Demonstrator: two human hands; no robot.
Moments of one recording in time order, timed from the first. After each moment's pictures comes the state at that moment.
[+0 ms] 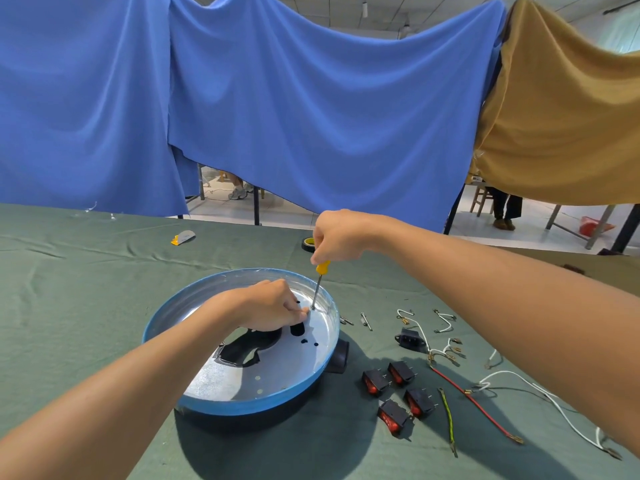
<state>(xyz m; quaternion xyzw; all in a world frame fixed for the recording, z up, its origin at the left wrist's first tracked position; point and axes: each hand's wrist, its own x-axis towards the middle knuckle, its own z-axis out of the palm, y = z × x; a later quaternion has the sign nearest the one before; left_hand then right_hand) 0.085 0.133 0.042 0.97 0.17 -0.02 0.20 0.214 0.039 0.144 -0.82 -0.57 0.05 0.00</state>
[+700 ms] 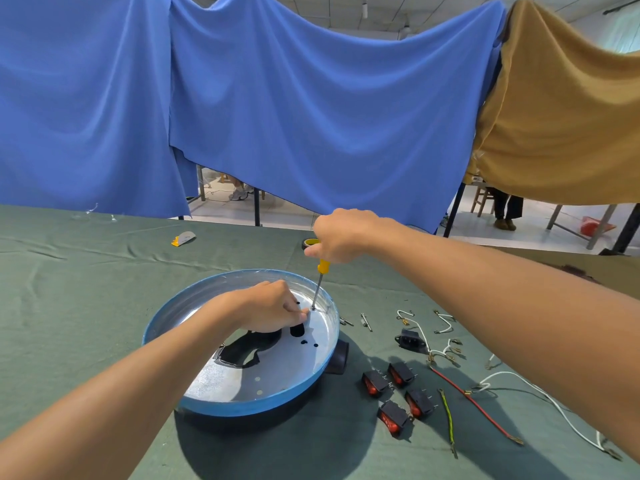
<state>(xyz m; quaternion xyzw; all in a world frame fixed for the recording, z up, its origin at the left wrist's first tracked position) 0.084 0.132 0.042 0.96 0.17 -0.02 0.20 0.211 0.038 0.140 -0.83 -0.56 -0.06 -0.06</state>
